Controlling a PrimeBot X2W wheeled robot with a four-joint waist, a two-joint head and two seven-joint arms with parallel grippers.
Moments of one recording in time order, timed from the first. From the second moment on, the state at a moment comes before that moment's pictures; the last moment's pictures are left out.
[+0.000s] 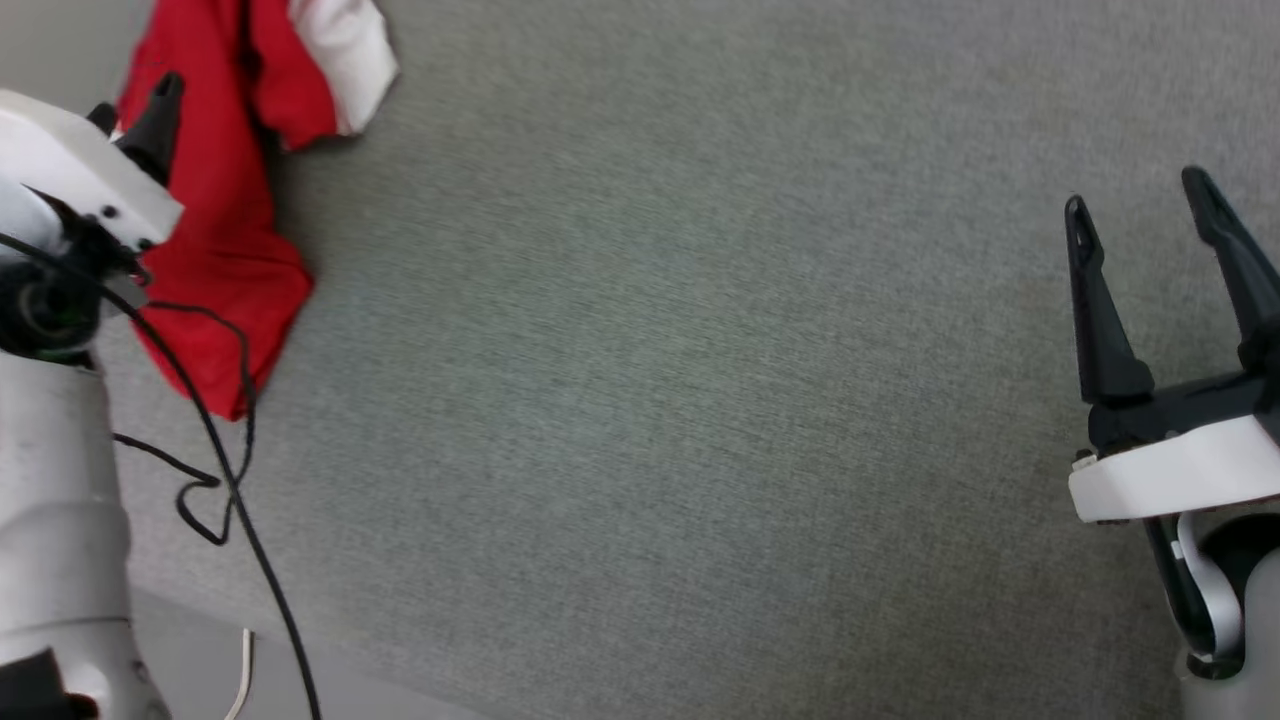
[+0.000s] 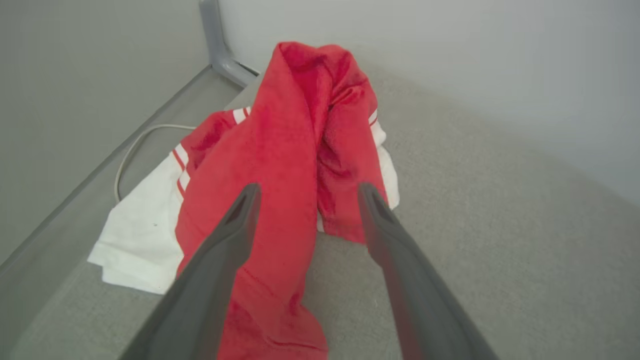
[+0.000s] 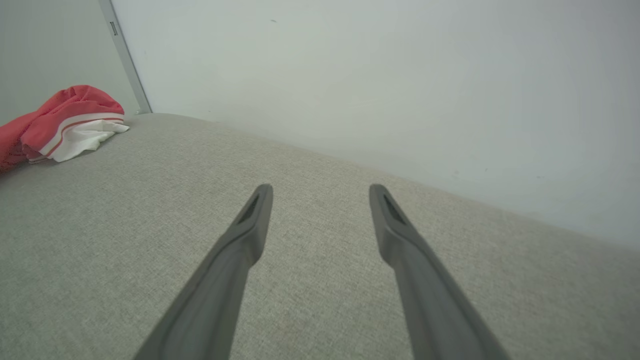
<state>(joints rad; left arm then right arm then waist) -0.87 0.31 0.20 0.56 -0.52 -0.09 0.44 -0.25 -0.13 -0.01 -0.31 -0.03 0.13 0.09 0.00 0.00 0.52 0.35</state>
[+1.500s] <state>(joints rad) -0.76 0.29 0.02 0.44 -0.40 -0.09 0.04 -0.10 -0.05 -0.11 -0.21 0.10 0.13 -0.01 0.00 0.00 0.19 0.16</state>
